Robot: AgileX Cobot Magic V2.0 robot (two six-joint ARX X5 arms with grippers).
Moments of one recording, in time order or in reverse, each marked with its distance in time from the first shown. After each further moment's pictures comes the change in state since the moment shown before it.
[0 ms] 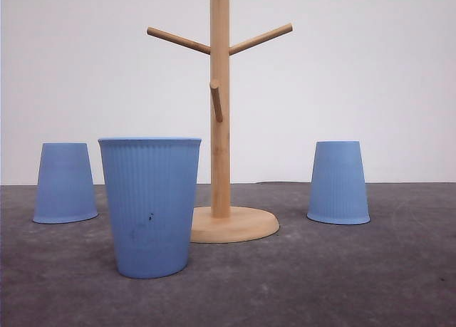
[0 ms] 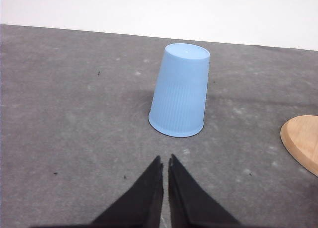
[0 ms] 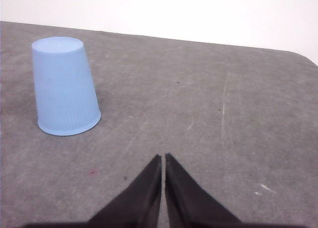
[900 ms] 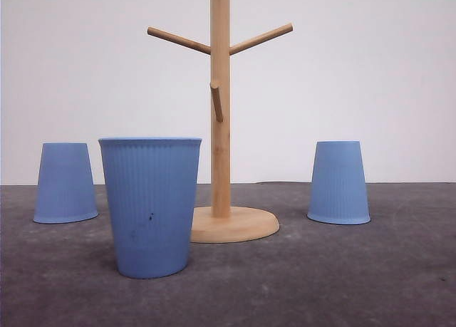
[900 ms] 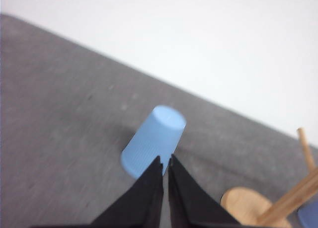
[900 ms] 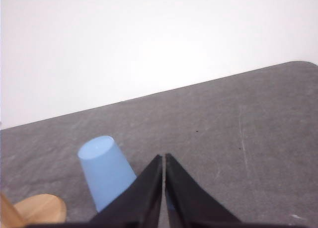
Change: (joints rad) left_arx 0.000 0.062 0.338 -0.252 -0.031 -0.346; right_arx 0.000 0.007 0.273 -0.138 0.000 0.344
